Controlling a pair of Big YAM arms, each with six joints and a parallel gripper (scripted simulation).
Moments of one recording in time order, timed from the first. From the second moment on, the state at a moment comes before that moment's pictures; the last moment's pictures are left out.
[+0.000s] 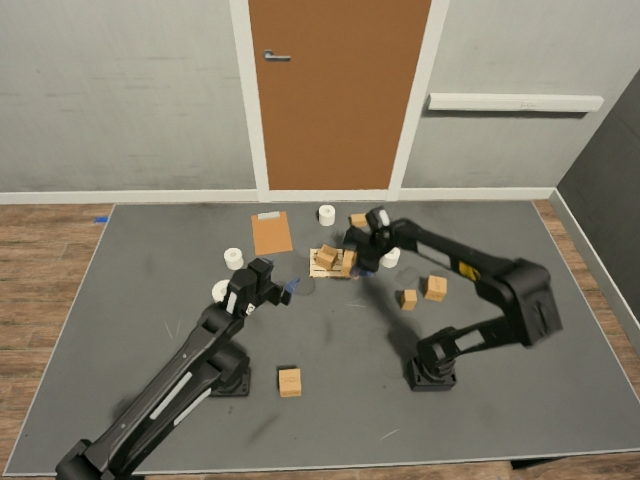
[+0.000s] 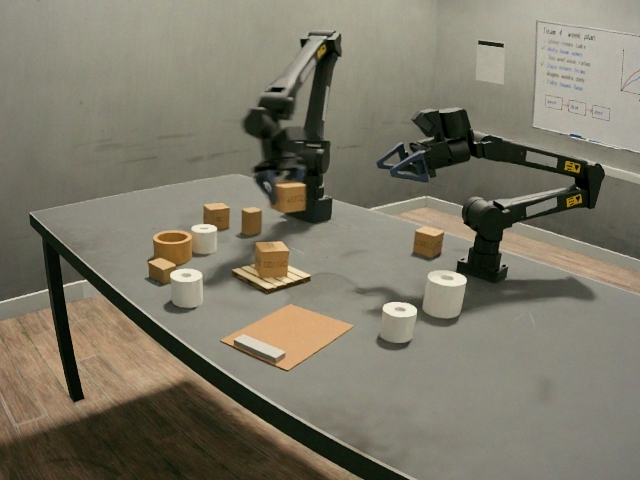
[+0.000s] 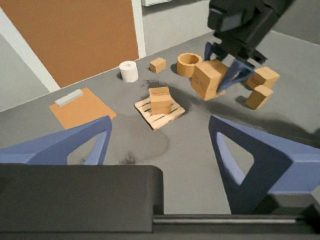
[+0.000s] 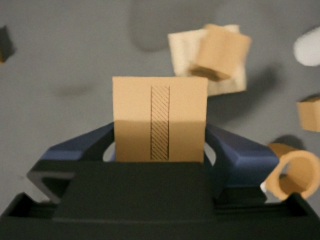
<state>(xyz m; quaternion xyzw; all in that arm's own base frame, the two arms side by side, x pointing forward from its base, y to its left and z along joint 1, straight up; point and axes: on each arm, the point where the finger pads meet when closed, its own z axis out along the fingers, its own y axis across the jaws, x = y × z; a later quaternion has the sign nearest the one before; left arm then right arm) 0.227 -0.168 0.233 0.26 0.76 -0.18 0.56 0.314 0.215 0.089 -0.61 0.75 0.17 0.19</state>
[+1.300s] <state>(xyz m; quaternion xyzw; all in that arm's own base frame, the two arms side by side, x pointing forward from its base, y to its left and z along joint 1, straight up) 0.227 -0.168 0.233 0.26 0.76 -0.18 0.56 0.395 0.283 0.090 -0.53 0.81 0.14 0.20</state>
